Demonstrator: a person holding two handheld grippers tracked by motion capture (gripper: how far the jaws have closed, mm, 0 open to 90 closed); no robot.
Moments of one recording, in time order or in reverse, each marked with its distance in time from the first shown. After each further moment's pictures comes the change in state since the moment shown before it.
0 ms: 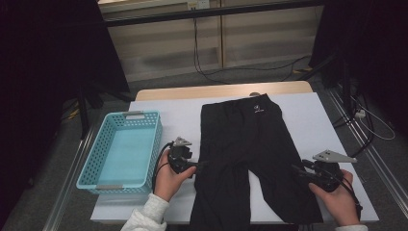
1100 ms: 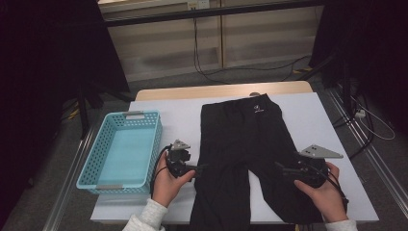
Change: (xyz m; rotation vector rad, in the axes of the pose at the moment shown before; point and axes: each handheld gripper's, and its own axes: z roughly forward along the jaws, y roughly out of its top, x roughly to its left) left arm -0.009 -0.006 -0.008 -0.008 -0.007 0.009; right arm 0.027 0.022 0.010 -0.071 0.056 -0.035
